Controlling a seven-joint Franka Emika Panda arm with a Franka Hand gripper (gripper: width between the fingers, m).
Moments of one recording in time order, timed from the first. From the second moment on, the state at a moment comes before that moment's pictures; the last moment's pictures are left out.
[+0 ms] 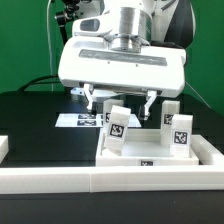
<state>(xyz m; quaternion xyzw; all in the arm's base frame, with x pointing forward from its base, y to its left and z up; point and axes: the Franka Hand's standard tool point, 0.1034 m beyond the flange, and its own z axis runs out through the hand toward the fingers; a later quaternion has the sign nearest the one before) 0.596 -0.008 0.092 0.96 -0.04 0.28 0.06</state>
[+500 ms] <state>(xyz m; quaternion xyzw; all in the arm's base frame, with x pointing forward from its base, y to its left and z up) 0.598 -0.010 0.103 0.96 -0.04 0.27 0.05</state>
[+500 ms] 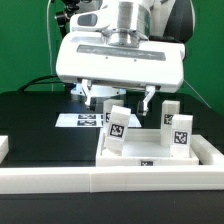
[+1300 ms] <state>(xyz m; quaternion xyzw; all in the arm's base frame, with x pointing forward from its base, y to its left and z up) 0.591 -0.007 0.090 1.00 -0.06 0.05 0.00</state>
